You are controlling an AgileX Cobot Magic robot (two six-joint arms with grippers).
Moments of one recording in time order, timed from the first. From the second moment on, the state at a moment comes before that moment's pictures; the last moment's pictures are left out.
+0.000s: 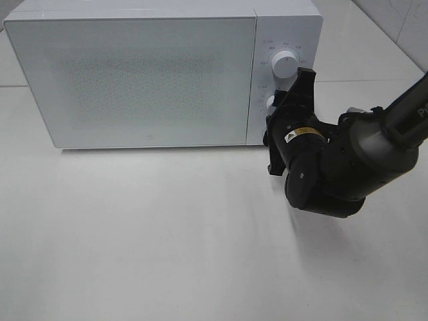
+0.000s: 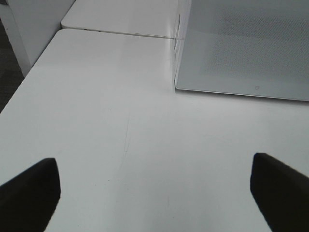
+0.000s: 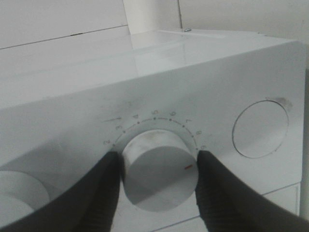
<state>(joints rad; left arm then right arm) 0.06 0.00 -0.51 -0.06 1.04 -0.04 0.61 2.09 -0.79 0.73 -1.16 1.53</state>
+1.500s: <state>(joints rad) 0.06 0.00 -0.51 -0.06 1.04 -0.04 0.45 1.51 -0.64 0.54 0.17 -0.17</state>
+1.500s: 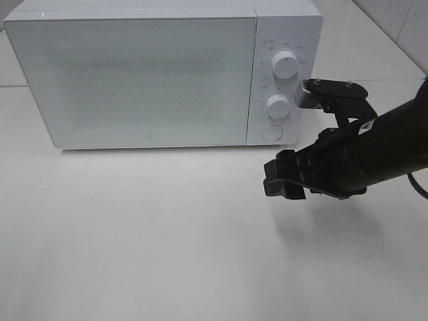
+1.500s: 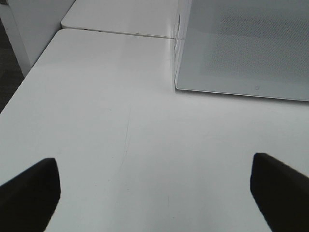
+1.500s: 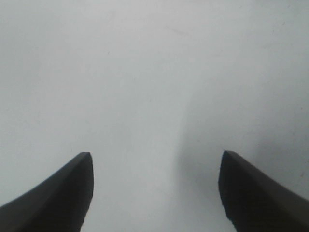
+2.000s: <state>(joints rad) 0.06 0.00 -0.51 -0.06 1.04 -0.04 0.44 1.10 -0.65 0.20 0.62 -0.02</state>
